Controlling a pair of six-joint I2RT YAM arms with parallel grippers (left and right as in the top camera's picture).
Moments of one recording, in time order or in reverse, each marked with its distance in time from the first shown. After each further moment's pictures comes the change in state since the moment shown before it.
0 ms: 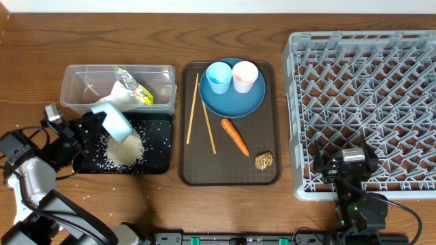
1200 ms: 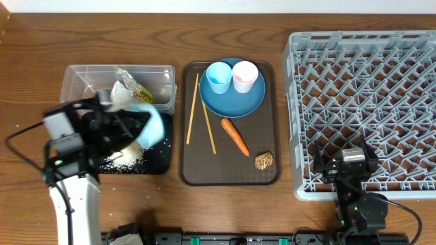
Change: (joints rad) left arm -0.520 -0.423 0.003 -0.076 -0.629 -0.212; right arm 0.000 0.000 0.000 0.000 0.000 0.000
